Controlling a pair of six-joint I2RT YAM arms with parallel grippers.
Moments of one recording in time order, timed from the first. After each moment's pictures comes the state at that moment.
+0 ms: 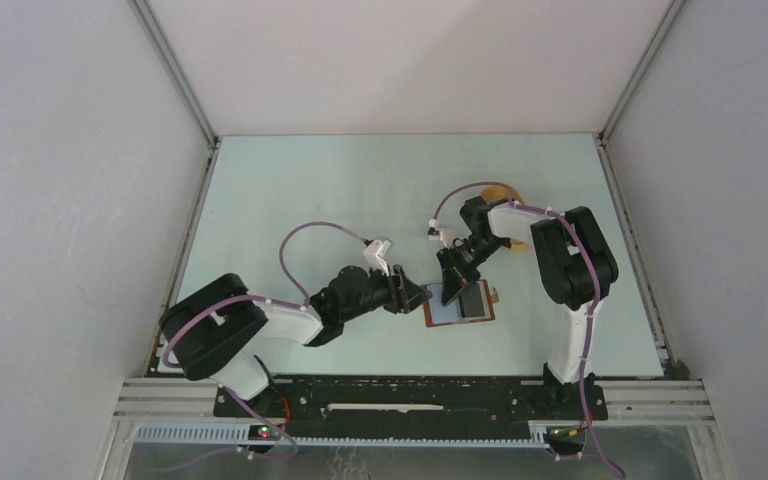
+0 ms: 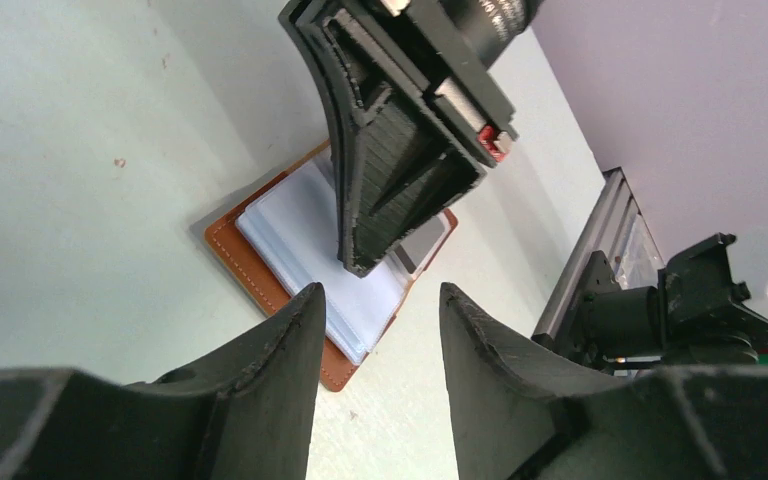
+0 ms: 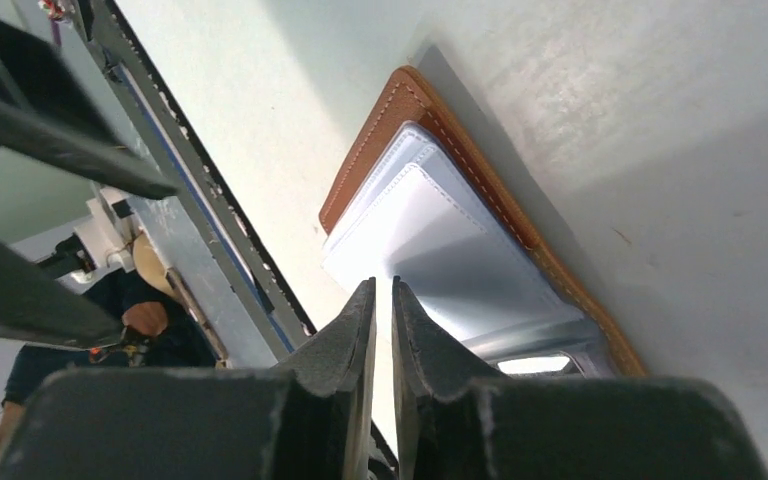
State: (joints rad) left arm -0.90 1.56 0.43 0.86 0.11 -0.75; right arm 0.37 2.00 1.22 -0.87 -0.84 -0.29
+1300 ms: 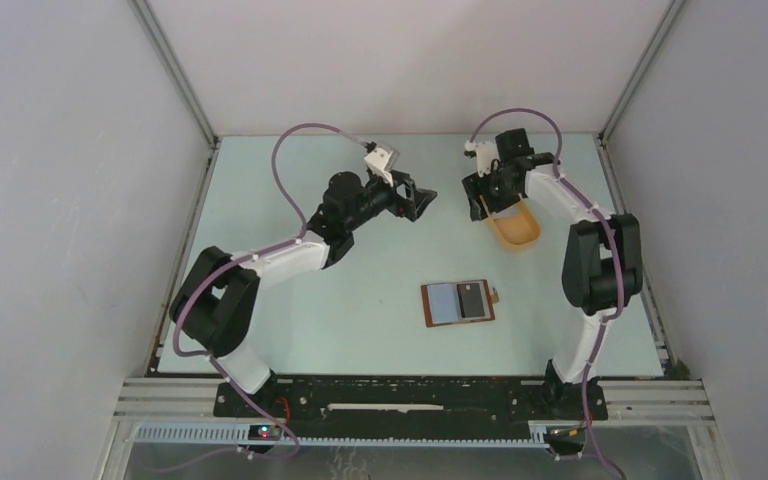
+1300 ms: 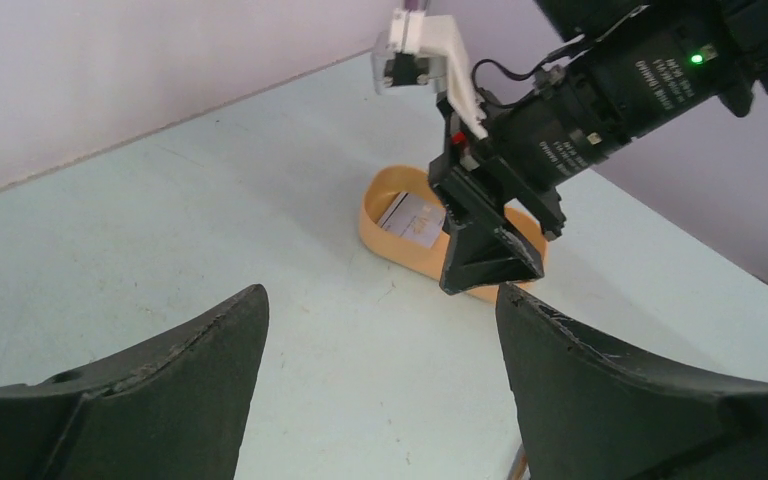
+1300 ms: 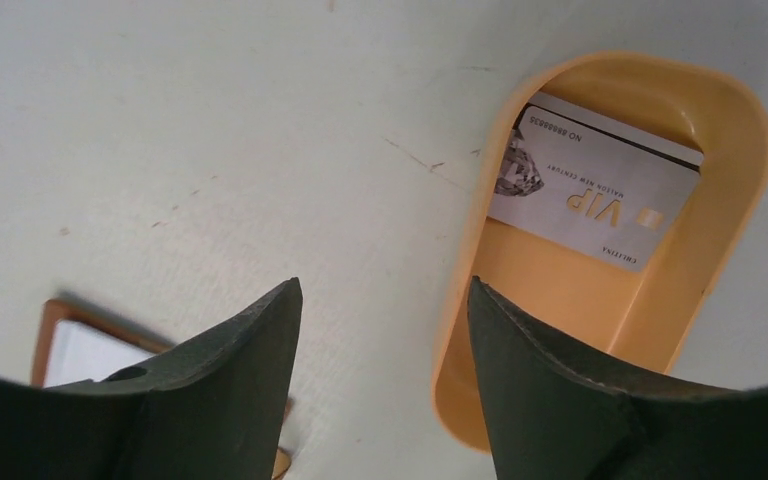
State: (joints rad) left arm -0.61 1.64 1.01 0.62 0.25 -0.21; right arm 0.18 1.87 1.51 -0.68 -0.28 -0.28
